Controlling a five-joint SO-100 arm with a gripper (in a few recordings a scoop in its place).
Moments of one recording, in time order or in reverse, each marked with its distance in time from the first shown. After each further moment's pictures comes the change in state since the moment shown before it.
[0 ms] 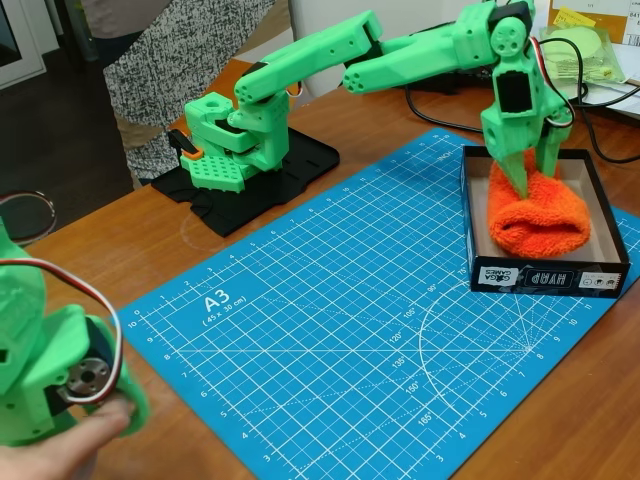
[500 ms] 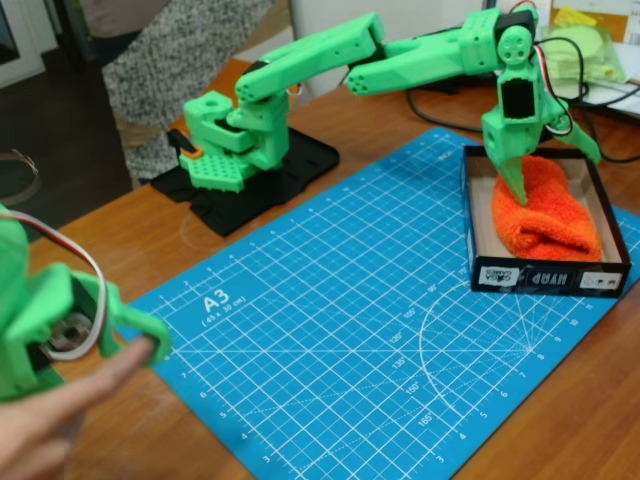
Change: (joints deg) arm -1.8 3.4 4.0 0.0 3.8
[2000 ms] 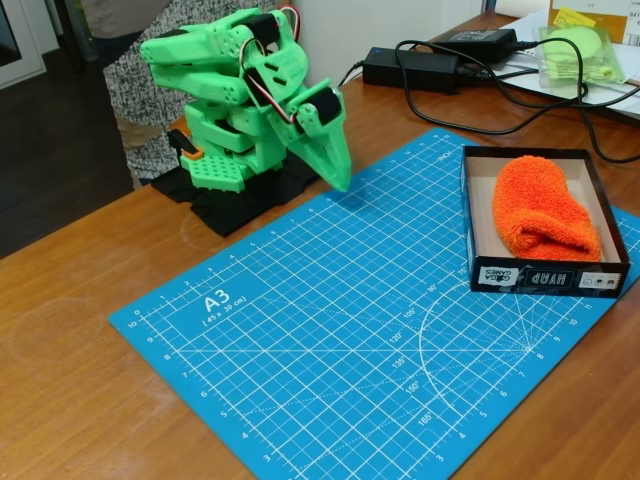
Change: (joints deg) arm 17.5 157.9 163.4 -27.9 33.1
